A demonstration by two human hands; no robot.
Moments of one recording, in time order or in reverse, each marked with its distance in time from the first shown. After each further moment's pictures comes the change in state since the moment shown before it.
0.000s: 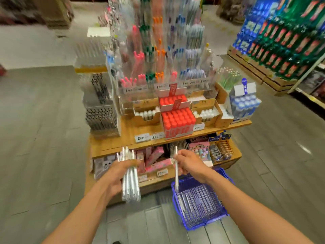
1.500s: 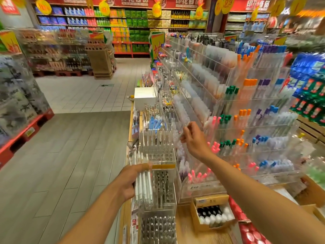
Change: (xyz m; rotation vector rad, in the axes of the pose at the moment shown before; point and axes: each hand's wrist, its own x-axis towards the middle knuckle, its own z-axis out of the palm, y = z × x) left_hand 0.170 0.380 -0.176 -0.133 -0.040 0.222; right_hand 0.368 -0.394 0.118 -0.268 0.304 -0.691
